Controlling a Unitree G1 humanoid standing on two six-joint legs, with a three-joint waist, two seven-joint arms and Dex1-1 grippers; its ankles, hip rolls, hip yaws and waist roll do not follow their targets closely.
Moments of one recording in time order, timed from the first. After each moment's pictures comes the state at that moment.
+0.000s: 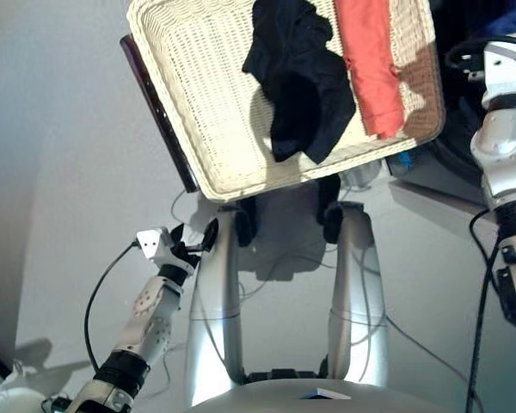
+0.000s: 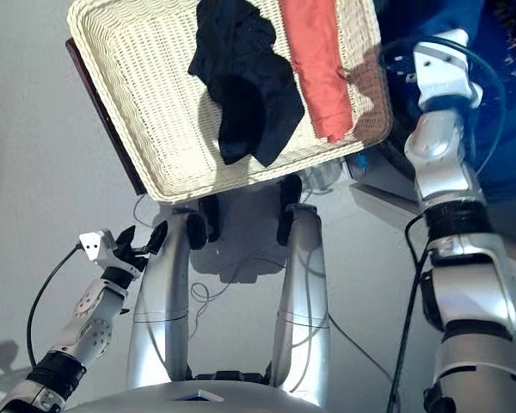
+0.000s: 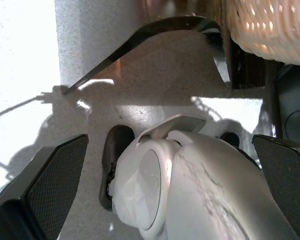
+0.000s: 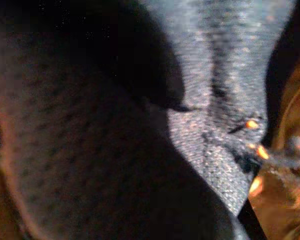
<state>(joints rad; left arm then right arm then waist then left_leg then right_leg) 0.00 0.45 -0.33 0.38 -0.94 -0.32 -0.20 -0.77 -0.66 0.12 0.63 0.21 -0.25 -0.45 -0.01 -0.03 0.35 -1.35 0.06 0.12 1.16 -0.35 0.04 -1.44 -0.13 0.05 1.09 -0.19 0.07</state>
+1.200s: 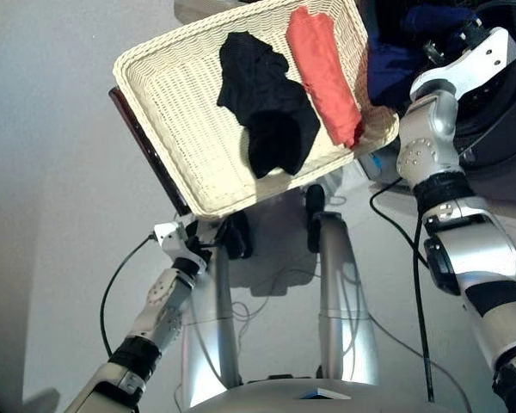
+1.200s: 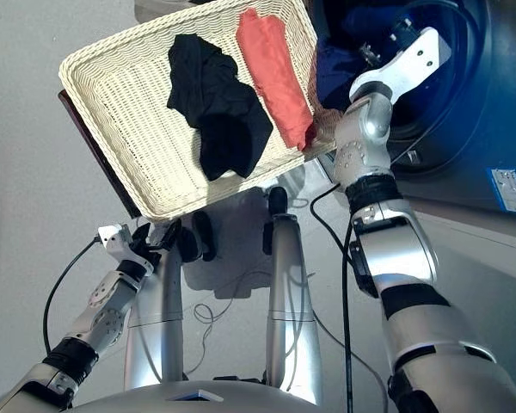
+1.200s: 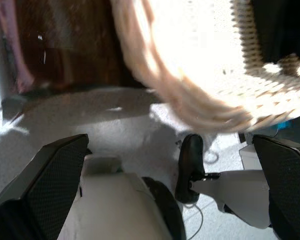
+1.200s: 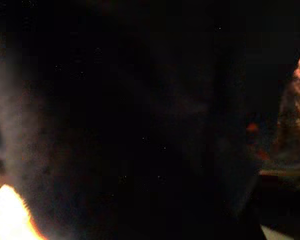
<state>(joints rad) -0.09 0.45 -0.38 0.37 -0.96 -0.29 -0.20 -1.28 -0.47 0.13 1.13 1.15 -0.40 -0.29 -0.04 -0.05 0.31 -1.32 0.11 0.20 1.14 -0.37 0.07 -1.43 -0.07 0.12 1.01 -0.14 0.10</state>
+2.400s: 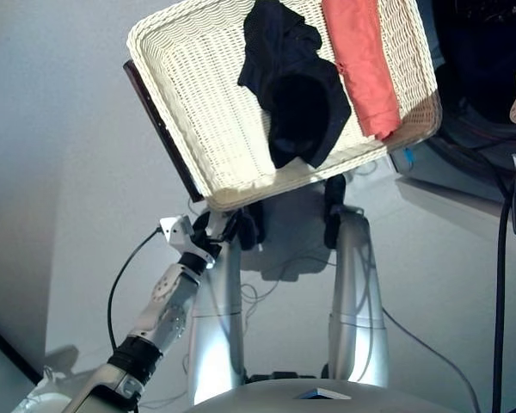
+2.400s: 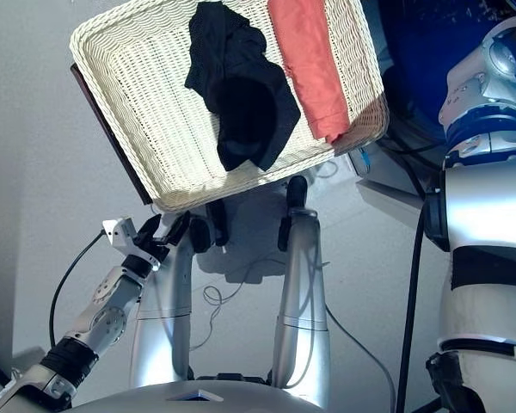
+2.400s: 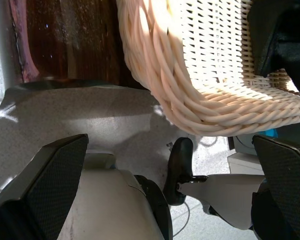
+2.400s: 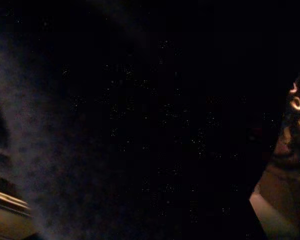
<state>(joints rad) -0.08 0.46 -0.43 0.23 -1.01 -0.28 -0.20 -1.52 -0.74 0.31 1.48 0.84 -0.22 -0.48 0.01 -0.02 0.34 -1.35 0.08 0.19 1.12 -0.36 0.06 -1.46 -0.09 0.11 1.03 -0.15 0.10</state>
